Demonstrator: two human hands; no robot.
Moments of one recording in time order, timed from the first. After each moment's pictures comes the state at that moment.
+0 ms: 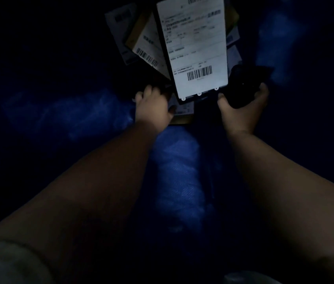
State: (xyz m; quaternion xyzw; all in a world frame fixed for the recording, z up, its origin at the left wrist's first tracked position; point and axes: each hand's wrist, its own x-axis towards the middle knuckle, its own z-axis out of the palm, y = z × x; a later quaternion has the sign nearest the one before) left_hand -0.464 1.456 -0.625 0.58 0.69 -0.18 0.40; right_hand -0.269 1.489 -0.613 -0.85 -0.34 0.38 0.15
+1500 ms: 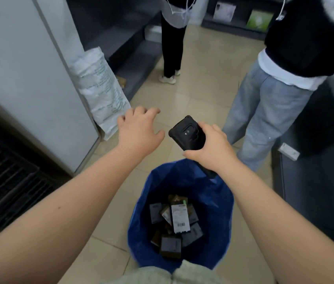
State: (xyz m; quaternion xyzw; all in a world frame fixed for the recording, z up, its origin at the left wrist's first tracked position) left_hand -0.603 1.547 0.145 0.57 0.81 0.15 0.02; right_hand -0.409 1.592 0.152 -0.54 -0.79 0.26 0.12
